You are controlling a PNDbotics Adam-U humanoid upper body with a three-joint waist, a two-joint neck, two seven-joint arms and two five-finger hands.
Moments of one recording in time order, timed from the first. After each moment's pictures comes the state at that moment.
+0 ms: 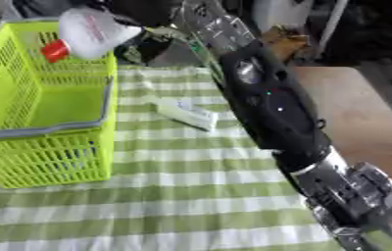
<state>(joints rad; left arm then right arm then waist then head) -0.15 0.33 0.14 -1.98 0.24 -0.22 0.10 -1.11 -0.17 0.32 -1.31 1.49 -0.46 -0.04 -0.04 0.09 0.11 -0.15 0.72</state>
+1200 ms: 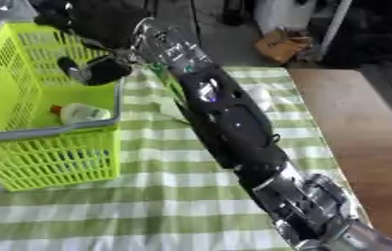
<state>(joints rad) -0.17 0.32 0.13 -1.98 0.25 -0.21 0.09 -1.08 -0.10 0.25 -1.26 1.33 -0.37 0.04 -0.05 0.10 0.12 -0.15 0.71</state>
